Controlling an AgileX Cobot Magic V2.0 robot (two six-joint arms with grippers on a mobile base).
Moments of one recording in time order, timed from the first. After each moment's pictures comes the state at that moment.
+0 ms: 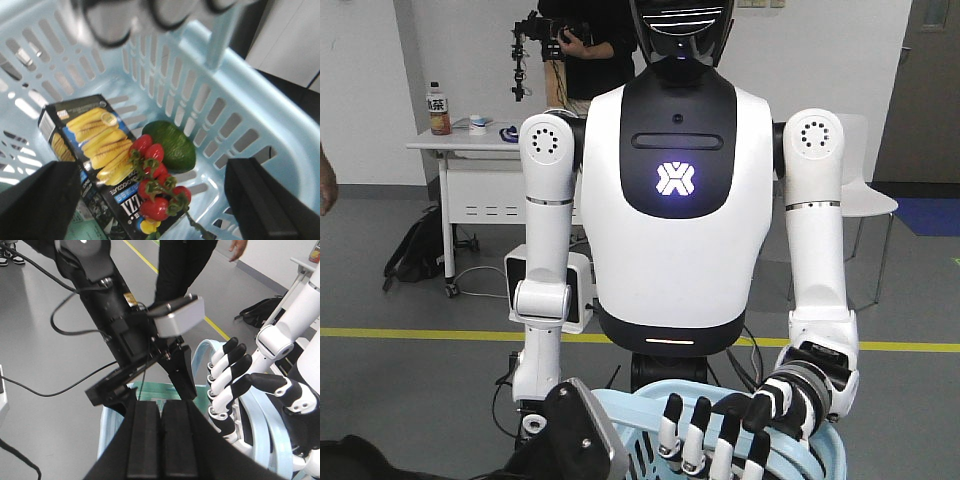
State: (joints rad) left arm -0.71 1.36 -0.88 -0.91 0.51 1.06; right arm 0.90 0.62 -0.82 0.06 0.63 -0.25
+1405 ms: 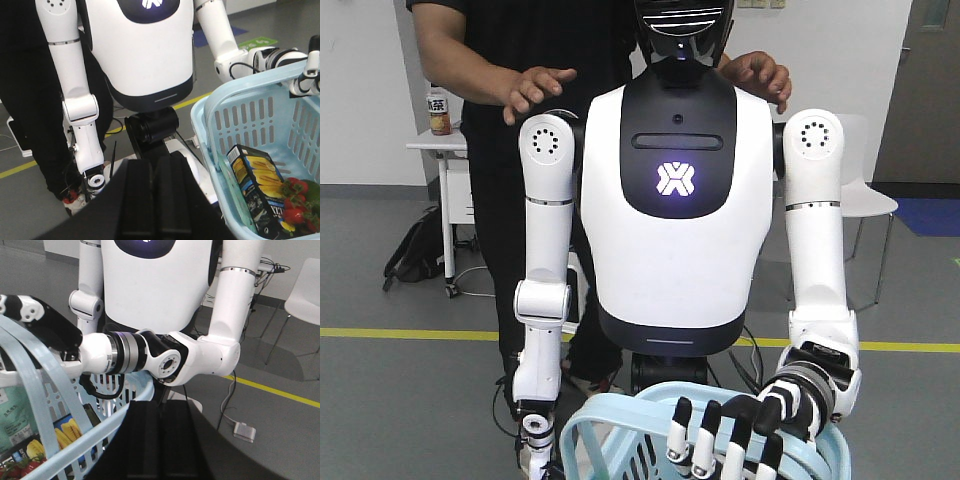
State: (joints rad) left arm -0.57 0.37 -0.63 0.18 0.59 -0.09; right arm 0.90 0.30 -0.66 -0.80 0.94 0.61
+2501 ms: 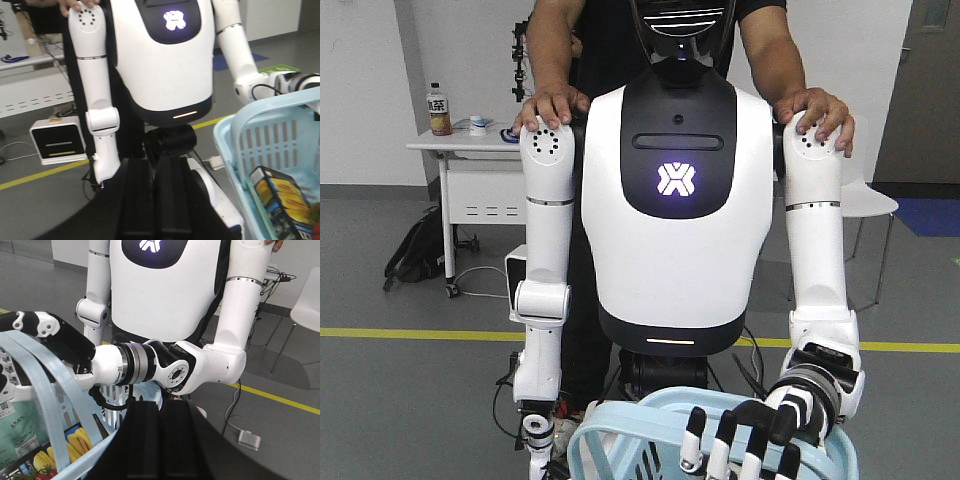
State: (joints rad) left arm -0.37 0.29 -0.59 0.01 0.55 0.05; right arm 0.90 0.30 -0.66 -0.80 0.92 0.61
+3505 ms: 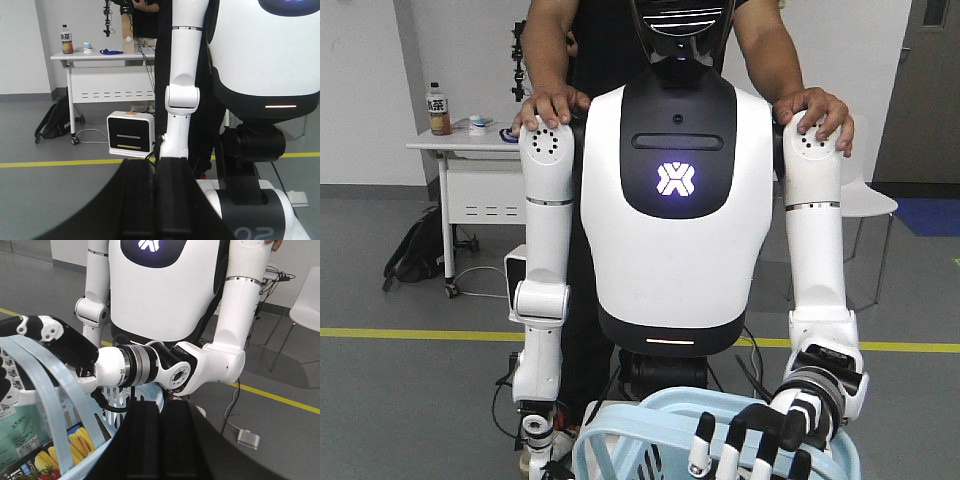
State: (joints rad) left arm -0.04 -0.01 0.03 -0.08 0.13 0.07; right arm 0.90 0.30 -0.66 -0.80 0.92 0.61
